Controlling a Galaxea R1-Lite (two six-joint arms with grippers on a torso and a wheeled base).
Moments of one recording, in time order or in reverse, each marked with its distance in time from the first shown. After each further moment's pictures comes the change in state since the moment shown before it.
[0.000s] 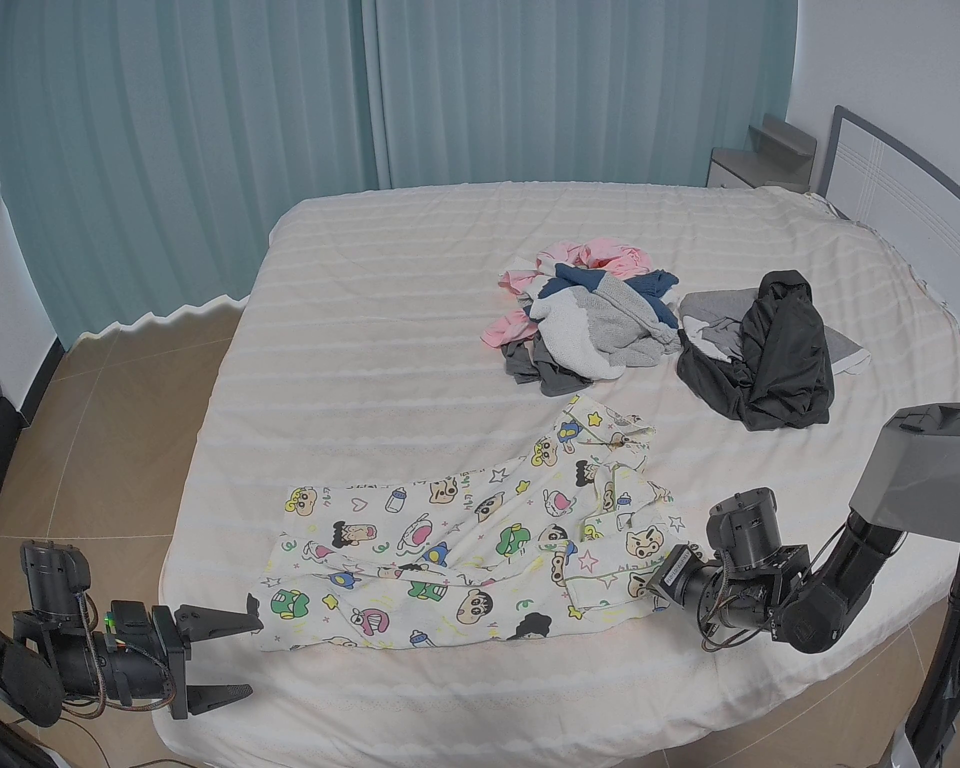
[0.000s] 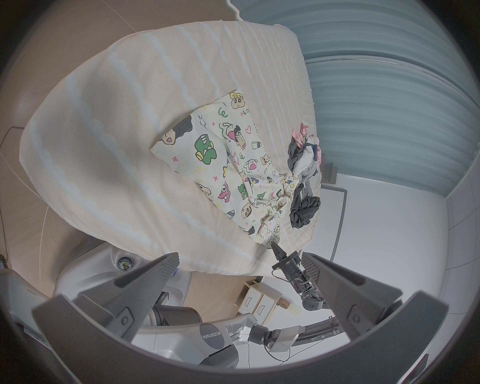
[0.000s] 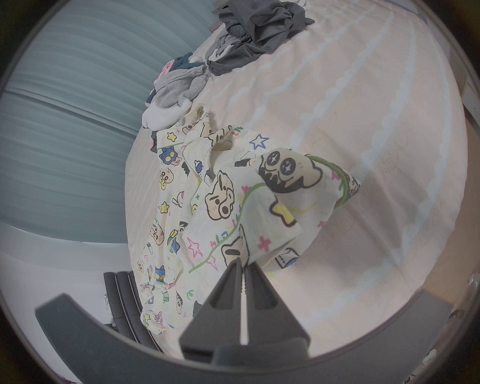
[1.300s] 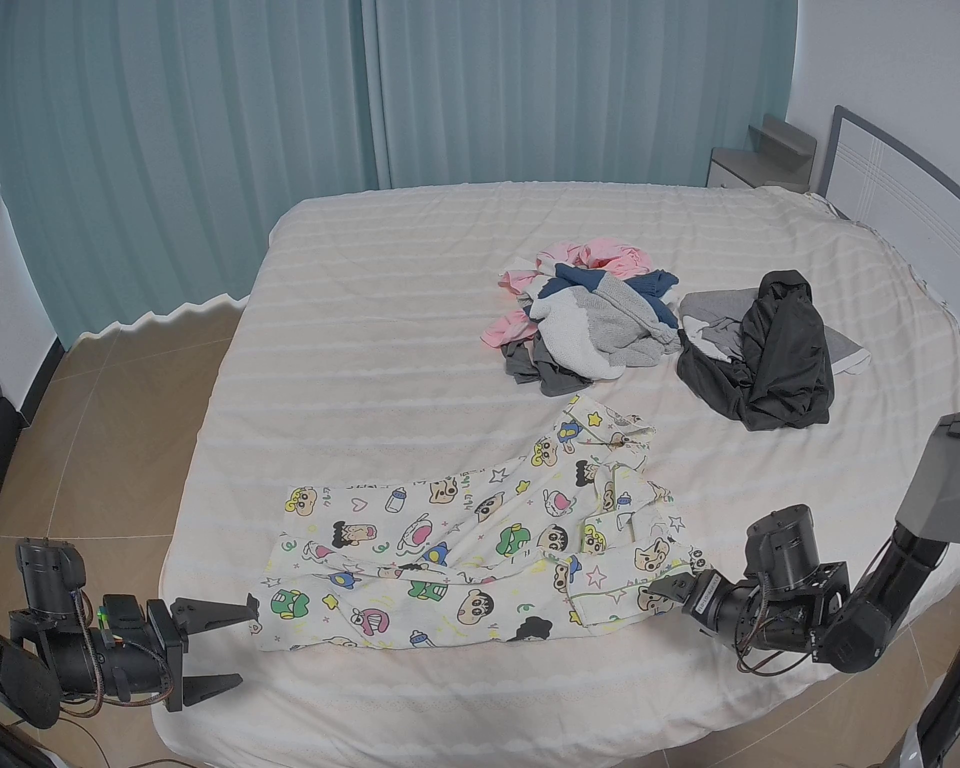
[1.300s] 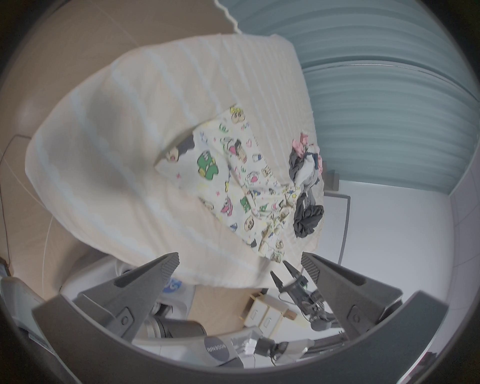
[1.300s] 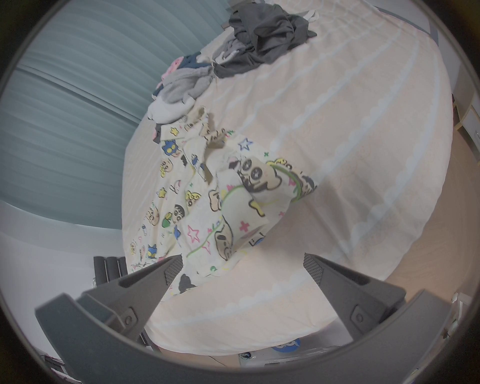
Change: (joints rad) left arm 0.000 -0.019 0.000 -0.015 0.074 -0.001; right arm -0.003 -0.124 0.169 -0.002 -0.001 -0.099
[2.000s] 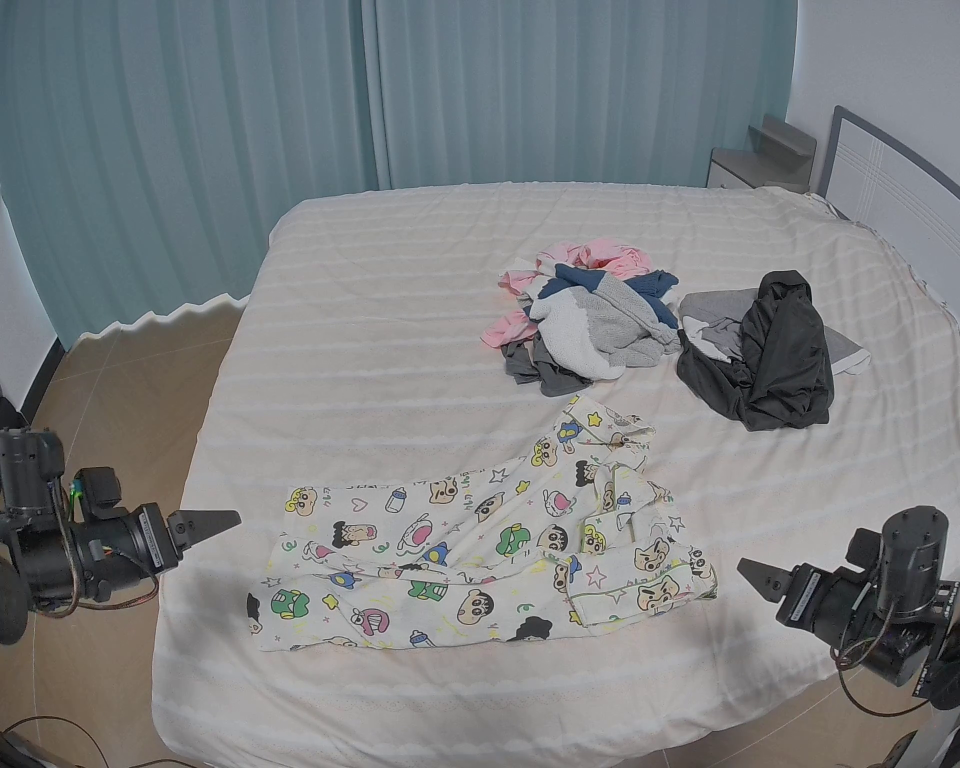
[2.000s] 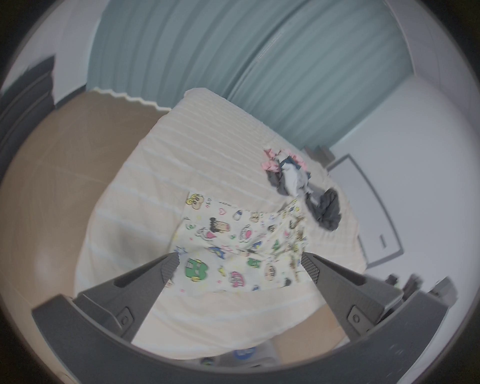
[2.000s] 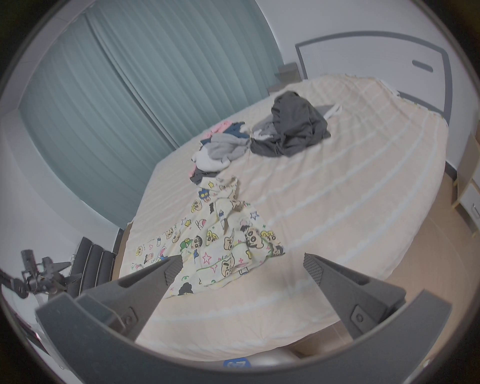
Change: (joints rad) left arm -0.067 -0.112 -0.380 0.303 0.300 0.526; right arm 0.039 -0.503 0.237 0.008 -0.252 -0.322
